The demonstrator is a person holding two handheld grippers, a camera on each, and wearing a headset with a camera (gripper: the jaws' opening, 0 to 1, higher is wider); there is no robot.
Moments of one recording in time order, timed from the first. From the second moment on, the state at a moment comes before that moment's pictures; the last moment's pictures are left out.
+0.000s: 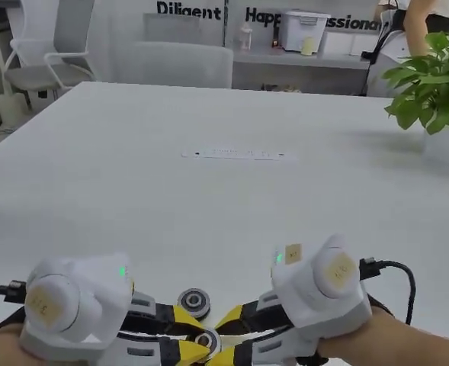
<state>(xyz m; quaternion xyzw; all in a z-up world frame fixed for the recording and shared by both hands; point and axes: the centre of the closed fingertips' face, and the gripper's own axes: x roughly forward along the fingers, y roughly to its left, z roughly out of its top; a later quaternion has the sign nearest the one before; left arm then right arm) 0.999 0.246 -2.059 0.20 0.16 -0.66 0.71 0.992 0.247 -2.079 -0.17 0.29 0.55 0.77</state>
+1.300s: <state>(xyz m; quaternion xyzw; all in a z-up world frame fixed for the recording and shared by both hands) 1.002 0.243 -2.062 0.18 0.17 -0.65 0.72 0.997 0.236 -2.085 -0.17 0.34 0.50 0.78</state>
